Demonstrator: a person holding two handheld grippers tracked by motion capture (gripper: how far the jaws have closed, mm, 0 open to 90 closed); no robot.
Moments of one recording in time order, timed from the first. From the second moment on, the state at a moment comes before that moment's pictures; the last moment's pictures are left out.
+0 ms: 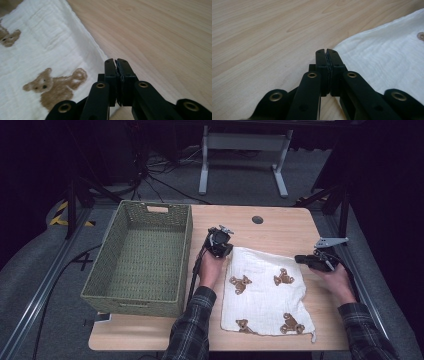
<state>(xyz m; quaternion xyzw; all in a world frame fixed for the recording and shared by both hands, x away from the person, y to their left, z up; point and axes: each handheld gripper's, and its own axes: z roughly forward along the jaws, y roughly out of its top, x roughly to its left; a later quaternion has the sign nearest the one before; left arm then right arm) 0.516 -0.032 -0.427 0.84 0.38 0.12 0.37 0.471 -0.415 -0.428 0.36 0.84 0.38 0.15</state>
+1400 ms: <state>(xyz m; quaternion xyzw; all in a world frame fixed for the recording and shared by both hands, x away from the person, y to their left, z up) 0.522 -0.028 -0.456 0.85 0.40 0.12 0.33 0.497 -0.425 -0.455 0.42 0.82 0.37 0.14</state>
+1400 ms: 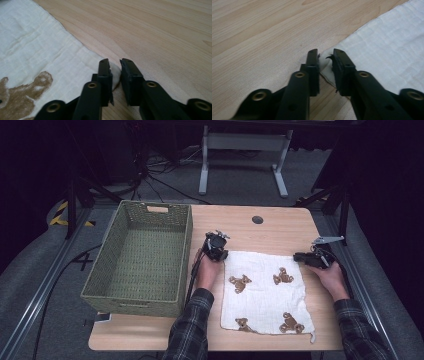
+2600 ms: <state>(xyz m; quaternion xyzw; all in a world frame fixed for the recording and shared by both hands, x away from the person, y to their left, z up) 0.466 -0.012 -0.396 0.83 0.39 0.14 0.38 0.442 -0.436 -0.410 0.37 0.81 0.42 0.17</state>
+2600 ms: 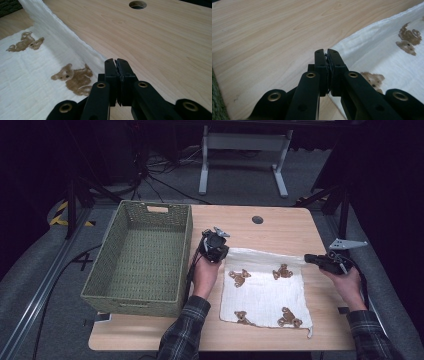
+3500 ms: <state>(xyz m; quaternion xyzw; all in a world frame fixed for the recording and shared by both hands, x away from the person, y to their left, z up) 0.373 -0.006 -0.404 0.85 0.36 0.14 0.36 0.342 -0.430 -0.418 0.34 0.83 0.42 0.13</state>
